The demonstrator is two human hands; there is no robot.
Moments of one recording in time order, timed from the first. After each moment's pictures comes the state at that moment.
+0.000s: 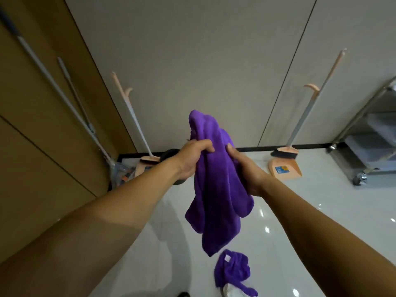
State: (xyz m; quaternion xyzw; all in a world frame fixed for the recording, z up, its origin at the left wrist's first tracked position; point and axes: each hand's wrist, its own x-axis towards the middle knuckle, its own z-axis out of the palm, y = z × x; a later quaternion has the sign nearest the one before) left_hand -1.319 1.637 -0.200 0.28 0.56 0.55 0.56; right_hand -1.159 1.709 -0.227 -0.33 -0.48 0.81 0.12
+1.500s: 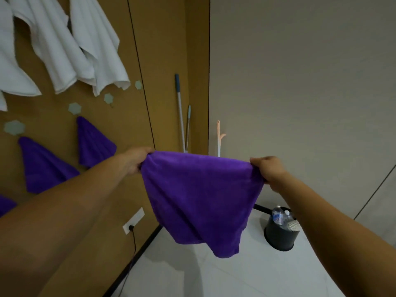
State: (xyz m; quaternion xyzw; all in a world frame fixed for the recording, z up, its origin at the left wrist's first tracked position) left_hand -1.446 1.341 -0.078 -0.03 0.79 0.58 0.18; right_hand -1.269 1.641 -0.110 -0.34 -0.73 0.57 0.16
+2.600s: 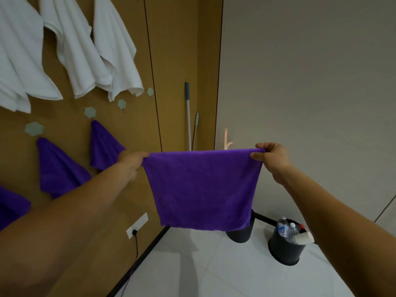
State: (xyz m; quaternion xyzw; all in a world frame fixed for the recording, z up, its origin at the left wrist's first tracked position) left_hand -1.468 1.307 -0.086 -0.09 0.73 0.67 0.03; right_hand -1.300 1.644 -0.075 -0.25 -0.73 0.59 0.26
